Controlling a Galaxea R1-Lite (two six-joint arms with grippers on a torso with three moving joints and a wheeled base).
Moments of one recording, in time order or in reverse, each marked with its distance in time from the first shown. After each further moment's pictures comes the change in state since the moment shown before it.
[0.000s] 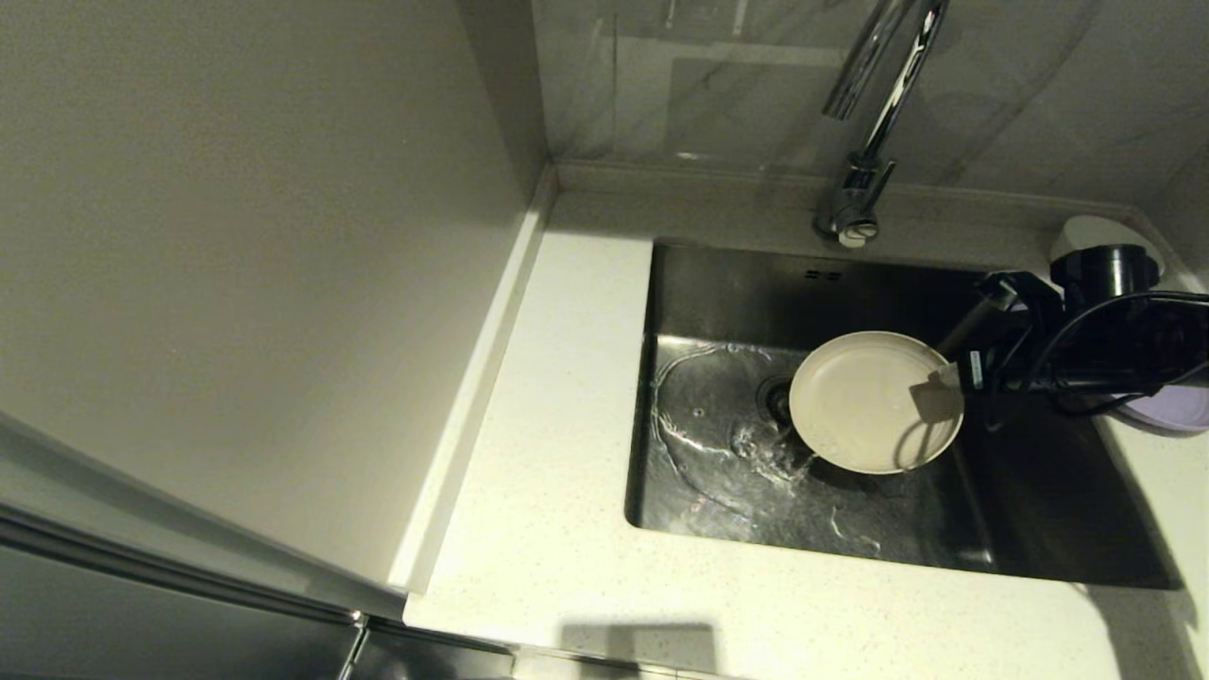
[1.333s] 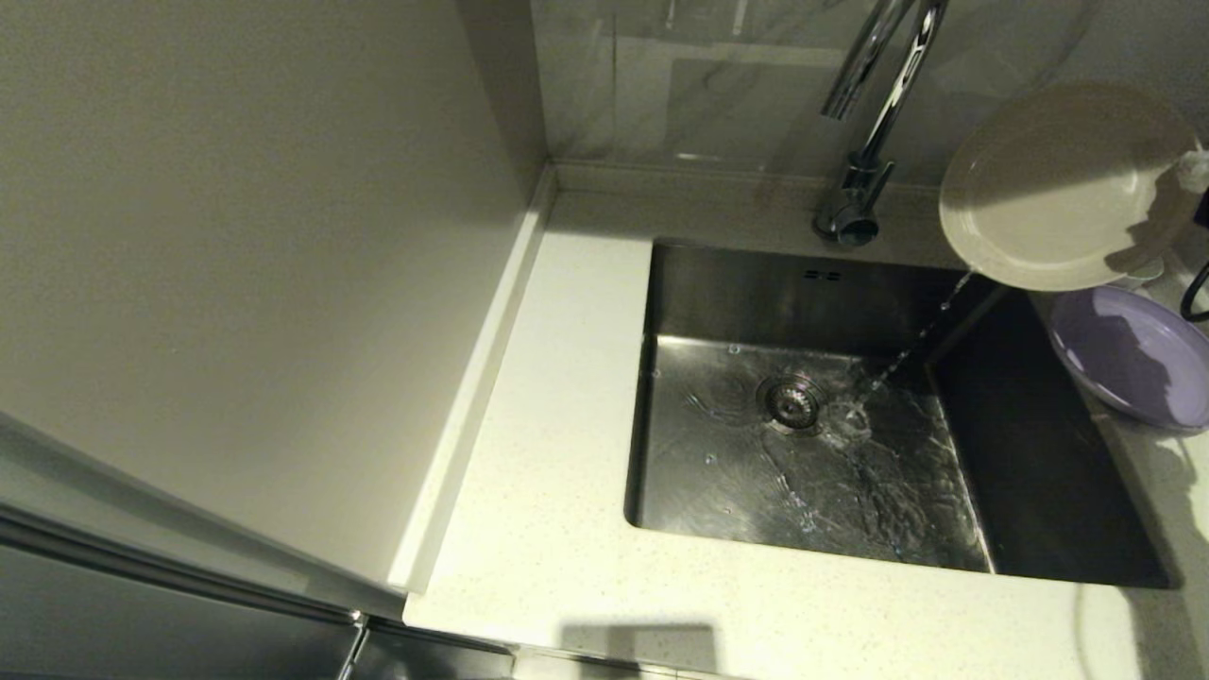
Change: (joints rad) left arm 0.000 0.000 0.000 0.000 0.000 0.000; right arm -0.248 -0.351 0.078 -0.488 0.068 0.085
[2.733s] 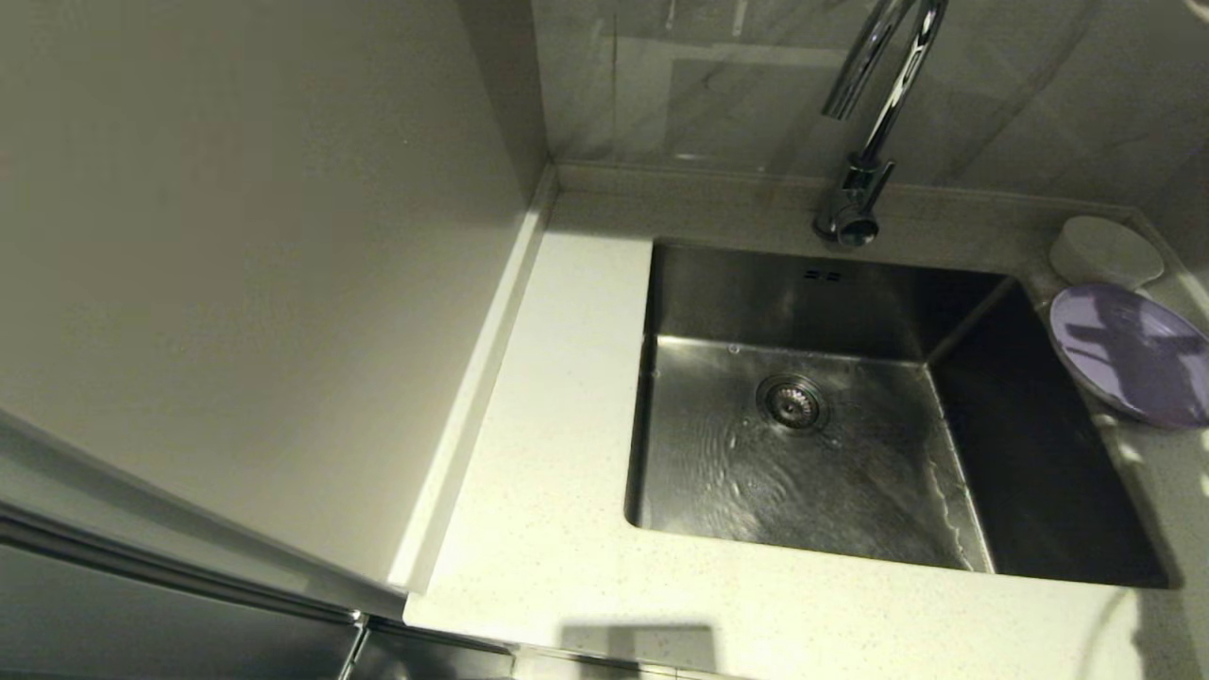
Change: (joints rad) left arm 0.000 0.000 0.000 0.000 0.000 0.000; right arm -0.100 -0.172 0.092 -0.632 -0.113 0.433
